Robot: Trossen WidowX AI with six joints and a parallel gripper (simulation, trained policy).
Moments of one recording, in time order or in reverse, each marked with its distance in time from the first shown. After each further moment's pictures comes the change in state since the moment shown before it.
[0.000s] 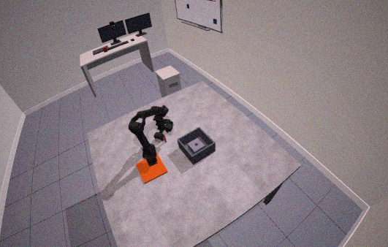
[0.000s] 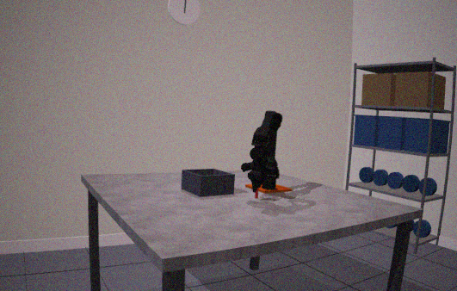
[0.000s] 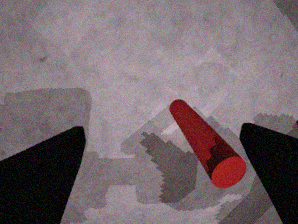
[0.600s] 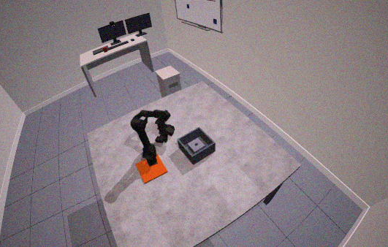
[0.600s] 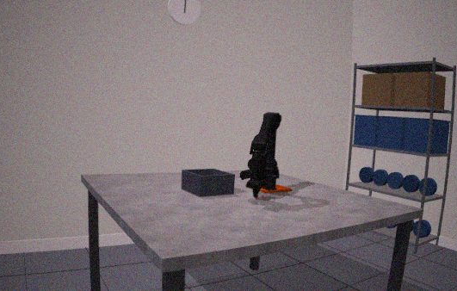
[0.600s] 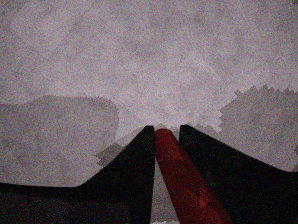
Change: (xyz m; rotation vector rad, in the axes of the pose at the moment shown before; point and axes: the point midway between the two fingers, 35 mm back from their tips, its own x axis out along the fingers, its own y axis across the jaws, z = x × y) arm 0.038 -0.014 0.004 -0.022 -0.012 -0.100
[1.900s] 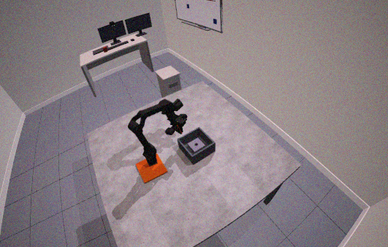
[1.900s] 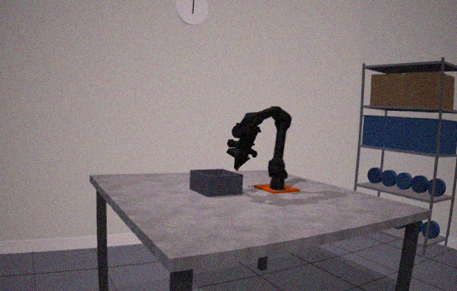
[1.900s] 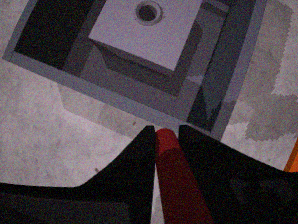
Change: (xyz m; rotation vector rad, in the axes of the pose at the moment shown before) arm -0.111 -0.011 0.142 0.313 -0.275 0.106
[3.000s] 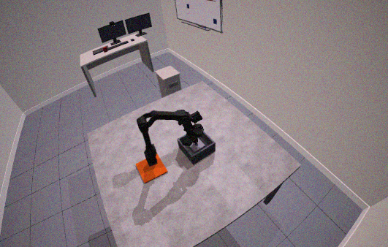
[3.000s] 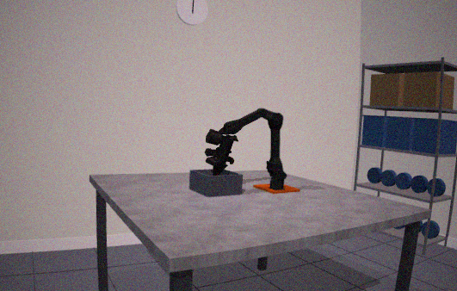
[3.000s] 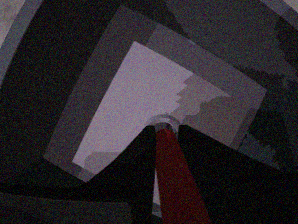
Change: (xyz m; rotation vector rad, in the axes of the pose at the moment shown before) arm 0.087 0.007 0.090 -0.102 0.040 0.012
